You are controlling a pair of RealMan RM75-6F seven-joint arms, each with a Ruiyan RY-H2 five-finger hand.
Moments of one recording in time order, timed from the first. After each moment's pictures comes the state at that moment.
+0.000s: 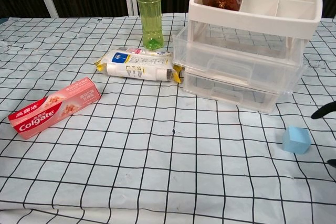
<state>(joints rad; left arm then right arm) -0.09 -1.18 -0.03 -1.59 1.55 1.52 0.05 0.22 -1.35 -0.02 -1.99 -1.10 1.28 -0.22</state>
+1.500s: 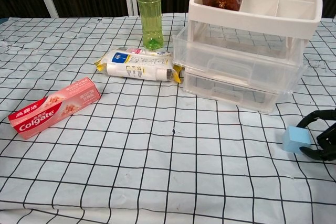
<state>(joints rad) -0.09 -1.17 -0.03 -1.59 1.54 1.51 0.05 0.24 -1.57 0.12 -1.78 -0.91 1.26 -0.24</state>
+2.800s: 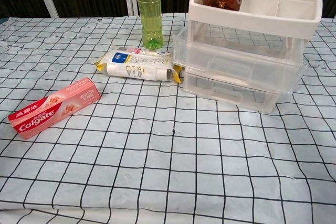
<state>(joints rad) -0.10 -1.18 -0.04 -1.59 1.57 1.54 0.04 0.15 -1.08 0.12 -2.23 -1.21 1.34 -0.08</state>
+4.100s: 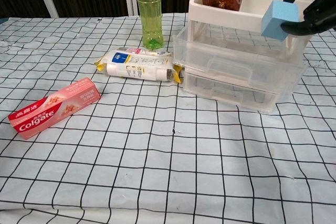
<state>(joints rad) -0.10 -1.20 -0.04 -1.55 1.58 1.56 0.00 0.44 -1.36 0.29 -2.23 -0.94 1.42 -0.41</state>
